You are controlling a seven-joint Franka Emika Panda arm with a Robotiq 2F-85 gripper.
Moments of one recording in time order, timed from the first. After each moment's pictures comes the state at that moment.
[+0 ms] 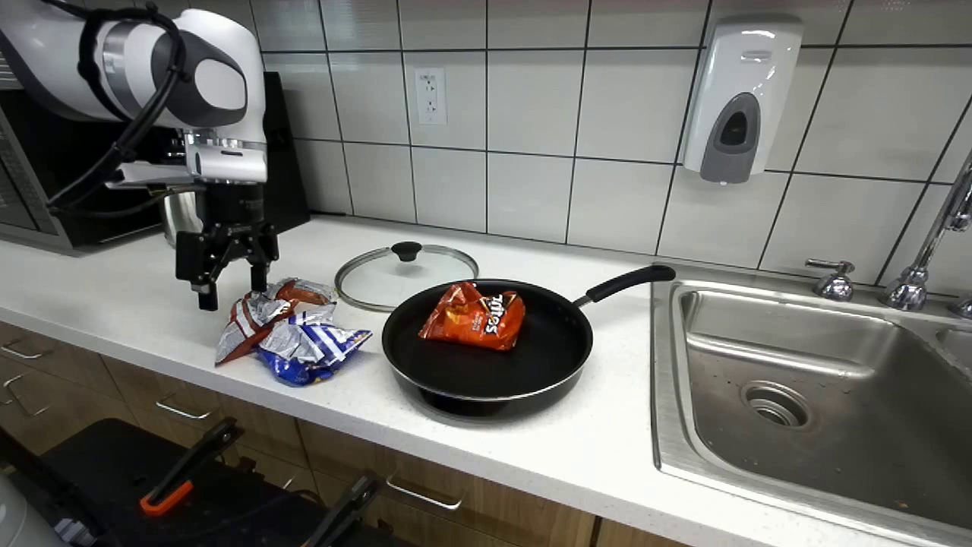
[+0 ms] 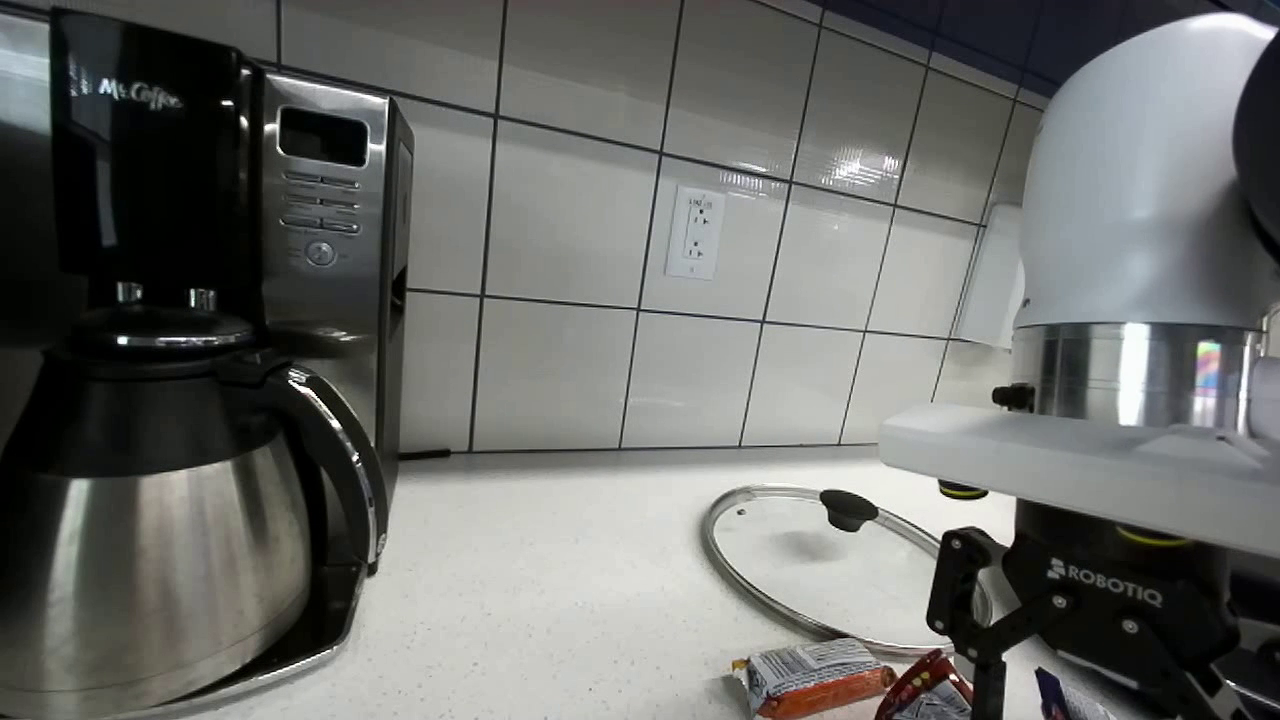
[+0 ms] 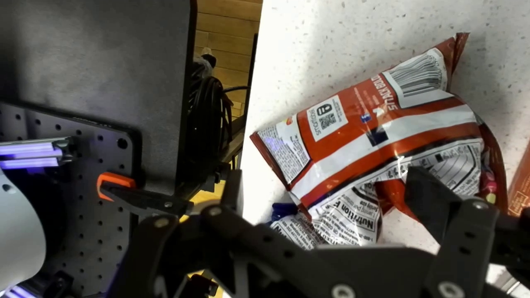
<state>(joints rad) 0.24 0.01 0.19 -2.59 0.17 2.40 1.62</state>
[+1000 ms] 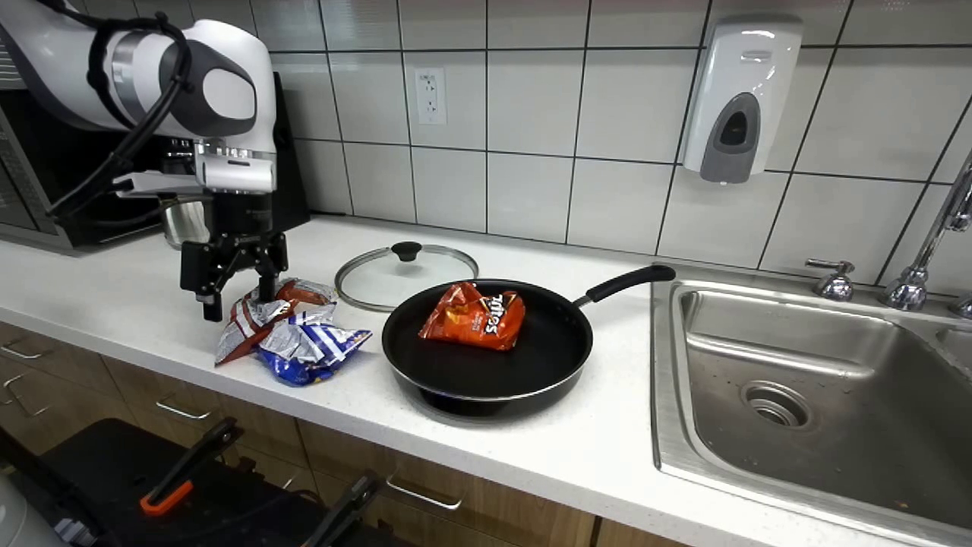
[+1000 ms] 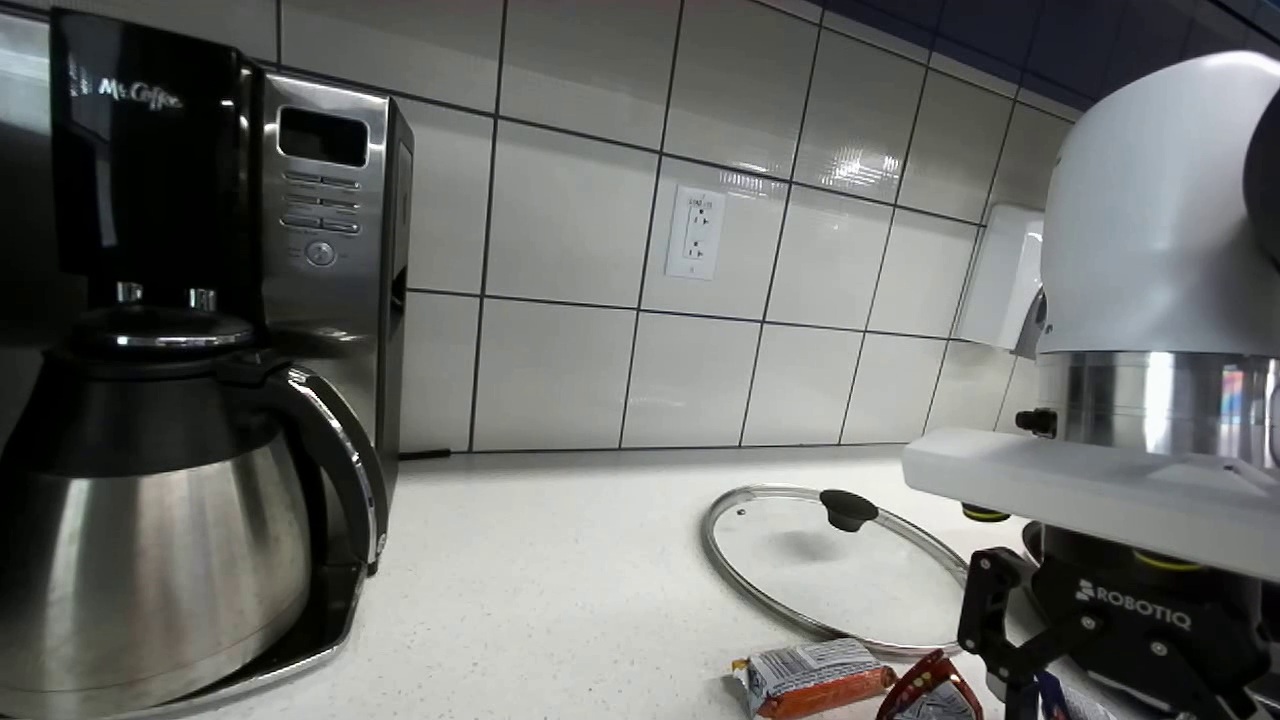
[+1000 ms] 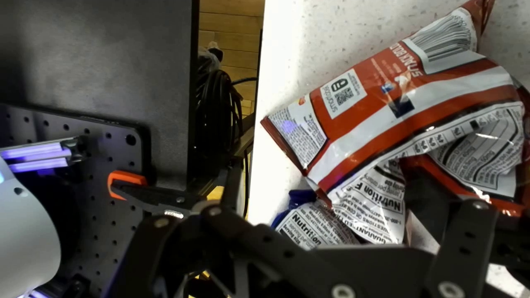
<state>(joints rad) 0.23 0.01 0.17 -2.62 0.17 2.41 1.65</state>
